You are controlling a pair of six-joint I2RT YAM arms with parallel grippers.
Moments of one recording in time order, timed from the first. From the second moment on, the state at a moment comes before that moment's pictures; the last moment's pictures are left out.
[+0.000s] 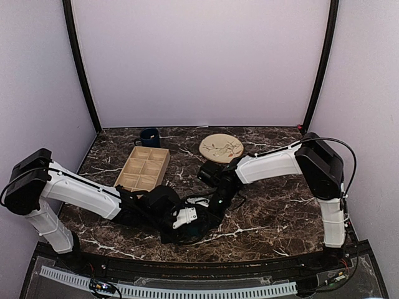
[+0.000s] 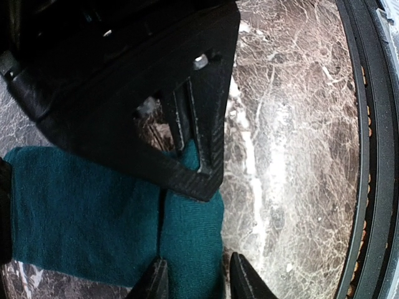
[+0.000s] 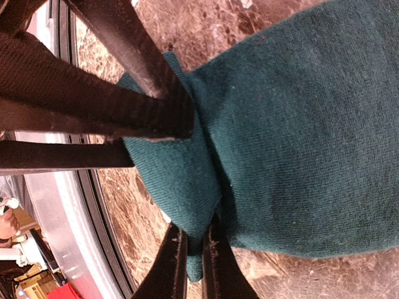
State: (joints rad) left arm -1.13 1.61 0.74 -0.08 0.12 0.20; right arm 0.97 2.11 1.41 -0.70 -0.70 -0.20
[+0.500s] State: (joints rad) left arm -1.13 1.65 0.77 -0.07 0.11 0.20; right arm 0.96 2.11 1.41 -0.73 -0.71 -0.21
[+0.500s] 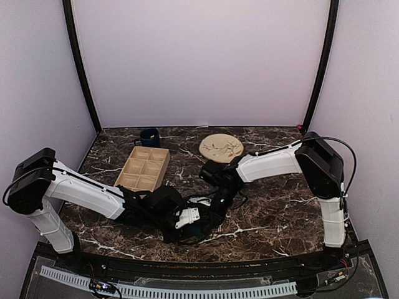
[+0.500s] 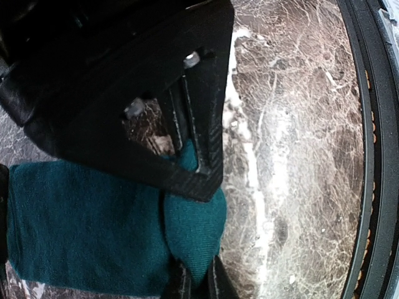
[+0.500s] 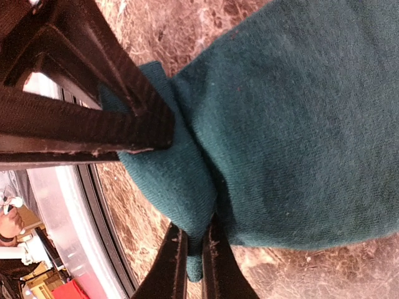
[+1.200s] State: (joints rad) left arm -1.08 1.66 0.77 -0.07 0.23 0.15; right arm 0.93 2.05 1.31 -0.60 -0.74 -0.13
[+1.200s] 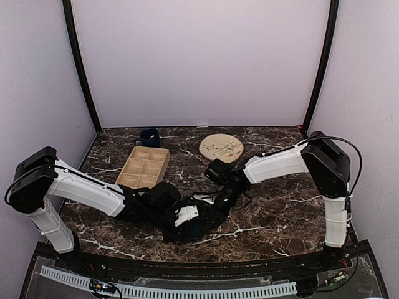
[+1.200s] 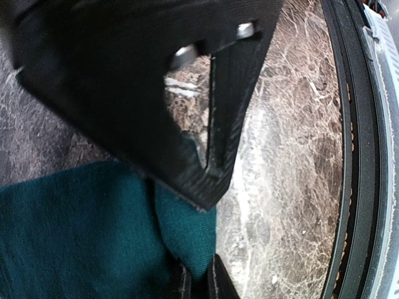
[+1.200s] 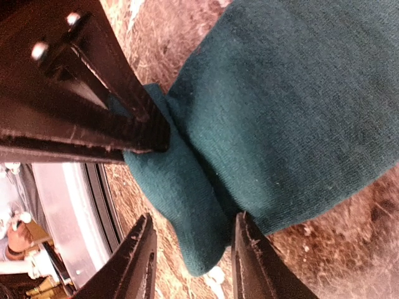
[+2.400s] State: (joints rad) left arm -0.86 1.88 0.89 -0.18 0.89 0.08; right arm 0.91 1.63 0.90 -0.21 -0.36 -0.05
